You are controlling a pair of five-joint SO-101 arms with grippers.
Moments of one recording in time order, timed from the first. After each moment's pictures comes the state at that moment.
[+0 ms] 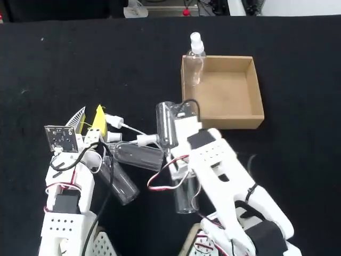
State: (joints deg) left arm -3.0 -90.3 96.5 10.2 3.3; right arm -22.8 -24.5 52.8 69.9 -9.4
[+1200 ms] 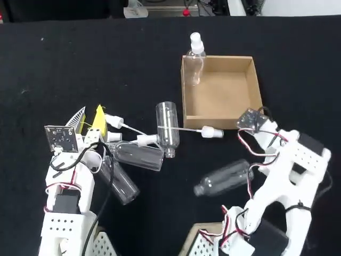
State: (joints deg) left arm -3.0 -90.3 96.5 10.2 3.3; right arm 36.5 -24.5 47.5 64.4 80.6
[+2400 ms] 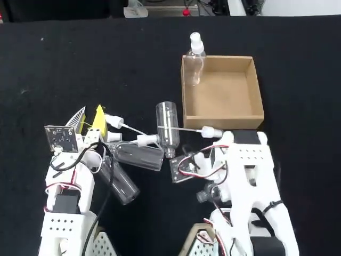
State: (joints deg) left arm -3.0 -90.3 96.5 10.2 3.2; right arm 1.2 -31.6 56.5 87.8 98.5
